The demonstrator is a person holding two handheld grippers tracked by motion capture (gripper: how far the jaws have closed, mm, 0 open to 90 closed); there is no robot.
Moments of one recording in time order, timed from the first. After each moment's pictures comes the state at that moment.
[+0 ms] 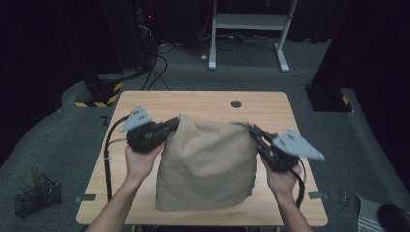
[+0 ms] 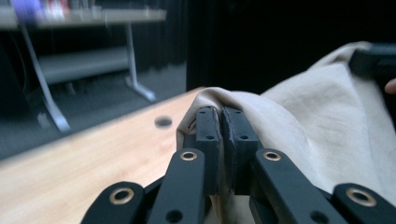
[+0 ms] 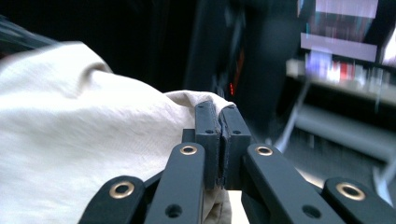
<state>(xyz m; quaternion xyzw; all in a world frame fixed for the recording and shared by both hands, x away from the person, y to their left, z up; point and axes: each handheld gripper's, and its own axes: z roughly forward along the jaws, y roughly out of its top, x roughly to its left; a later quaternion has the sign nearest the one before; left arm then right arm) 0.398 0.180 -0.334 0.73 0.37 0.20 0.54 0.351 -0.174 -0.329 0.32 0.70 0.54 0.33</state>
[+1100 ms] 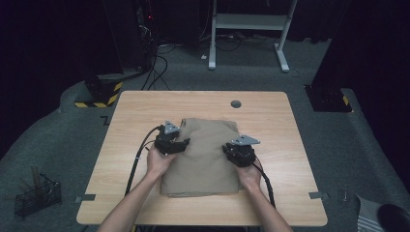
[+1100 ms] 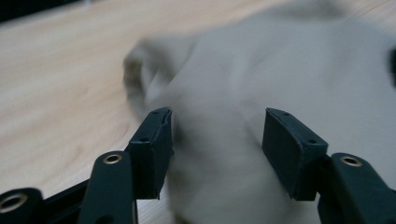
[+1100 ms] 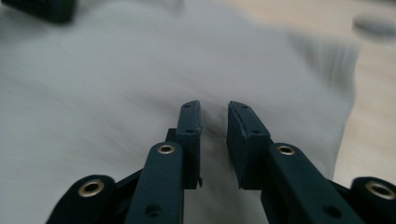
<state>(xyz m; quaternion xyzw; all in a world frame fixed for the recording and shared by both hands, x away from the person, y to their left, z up) 0.463 0.163 -0.488 0.79 0.45 0.20 0.37 0.436 -0.129 -0.502 0.40 0.80 0.41 0.20</state>
